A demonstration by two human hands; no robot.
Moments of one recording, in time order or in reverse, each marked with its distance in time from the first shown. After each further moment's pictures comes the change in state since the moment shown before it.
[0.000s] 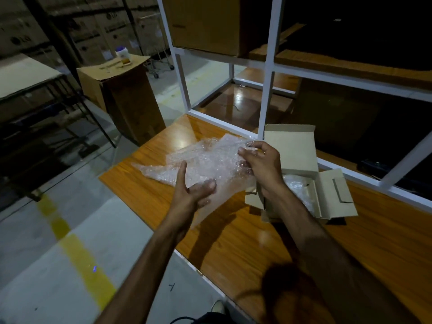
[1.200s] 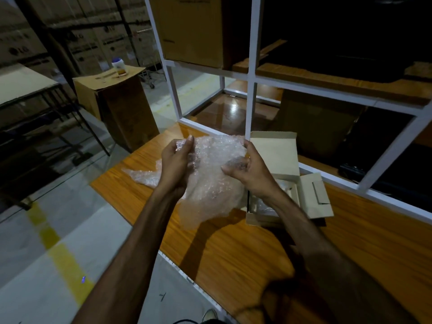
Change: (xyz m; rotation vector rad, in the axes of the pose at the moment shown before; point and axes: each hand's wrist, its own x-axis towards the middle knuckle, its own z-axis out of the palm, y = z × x) left_hand 0.044 0.061 0.047 -0.059 0.140 0.199; right_hand -0.025 -0.018 -0.044 -0.230 -0.391 -0.169
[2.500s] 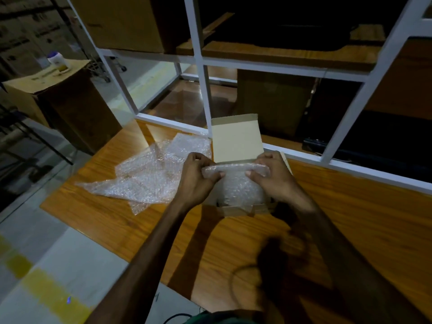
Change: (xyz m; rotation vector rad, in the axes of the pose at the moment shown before) left_hand 0.004 -0.096 0.088 0.838 -0.359 0.281; right_hand -0.051 0.059 -0.114 -0.507 0.312 0.204
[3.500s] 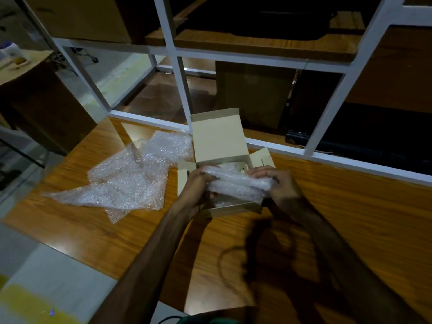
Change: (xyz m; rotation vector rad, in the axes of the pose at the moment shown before) left_hand 0.007 0.006 0.050 -0.982 -0.330 -0.514; right_hand -0.022 0.052 -0.018 0.395 -0.030 -0.030
